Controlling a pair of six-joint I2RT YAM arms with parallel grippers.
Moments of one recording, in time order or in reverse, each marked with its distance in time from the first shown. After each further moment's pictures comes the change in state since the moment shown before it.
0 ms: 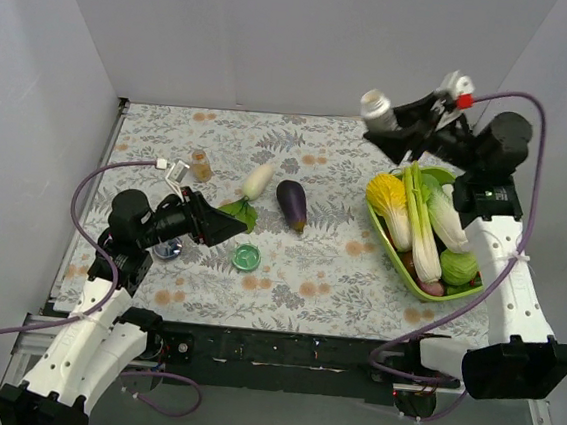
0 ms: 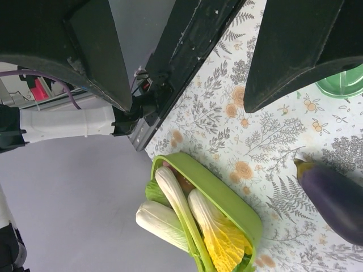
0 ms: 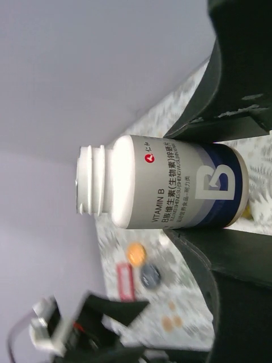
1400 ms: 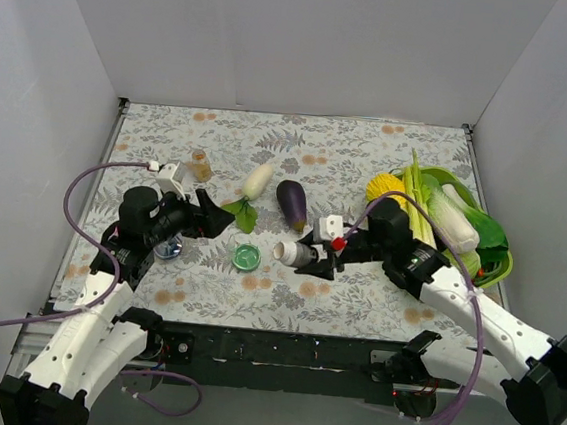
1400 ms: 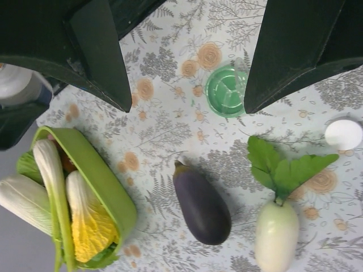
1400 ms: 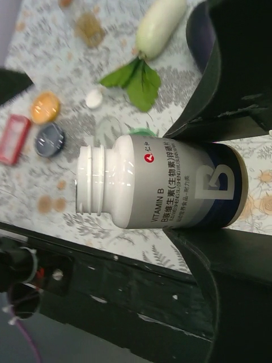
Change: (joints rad) left arm -0.002 0.021 0.021 -0.228 -0.383 0.249; right arm 0.509 -0.242 -0.545 -0.096 0.208 -0.408
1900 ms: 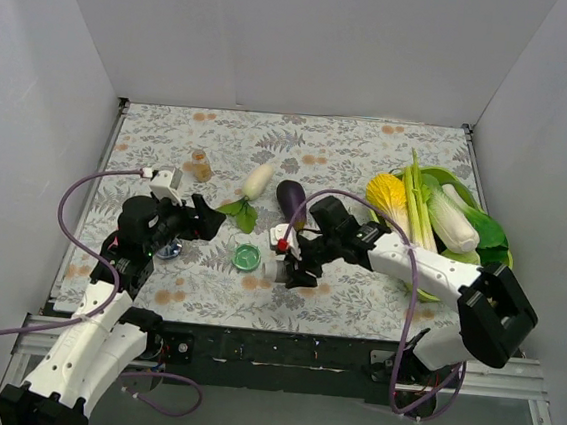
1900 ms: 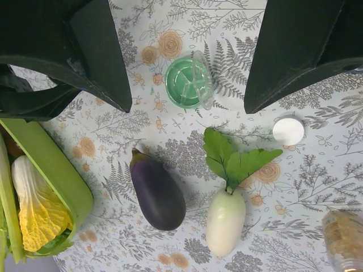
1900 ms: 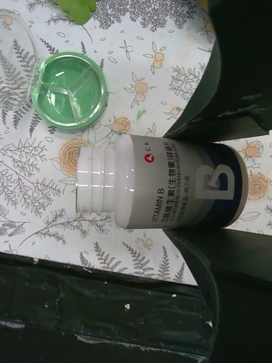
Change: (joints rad) left arm 0.000 -0.046 -0.075 0.035 -0.164 0.106; right arm 0.129 0.426 0.128 -0.289 0.164 -0.203
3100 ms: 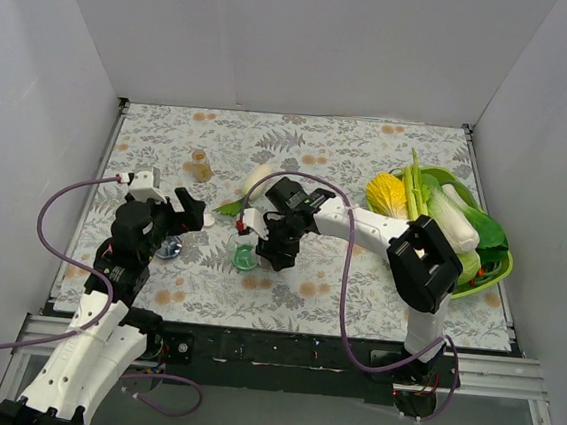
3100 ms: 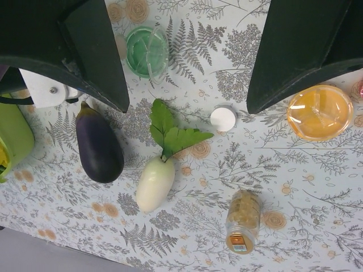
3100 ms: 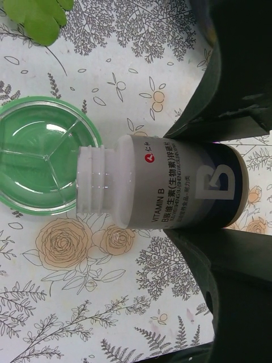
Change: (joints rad) left arm 0.000 -0.076 0.000 -0.025 -0.328 -0.003; right arm 0.047 0.478 0.478 -0.313 0.272 0.019
